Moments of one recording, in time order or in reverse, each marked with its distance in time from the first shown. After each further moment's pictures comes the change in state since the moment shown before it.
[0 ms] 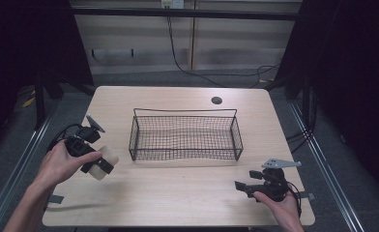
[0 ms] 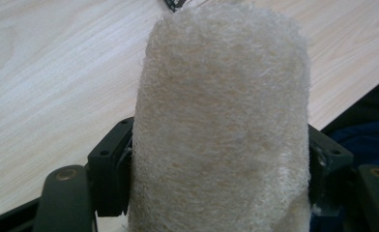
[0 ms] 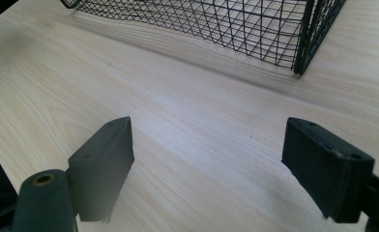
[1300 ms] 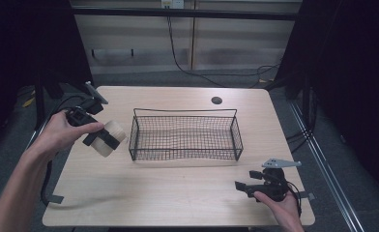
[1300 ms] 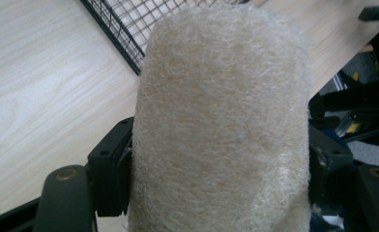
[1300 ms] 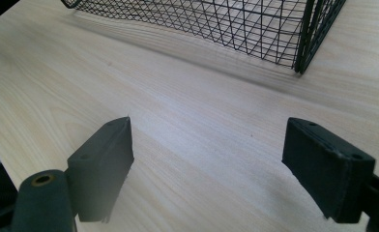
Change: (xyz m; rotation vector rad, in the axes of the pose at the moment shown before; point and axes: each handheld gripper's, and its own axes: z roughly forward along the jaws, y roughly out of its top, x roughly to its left) left arm -0.010 0.052 -0.052 -0.052 -0.125 0.008; right arm -0.001 0.000 0.000 0.002 0.004 0.002
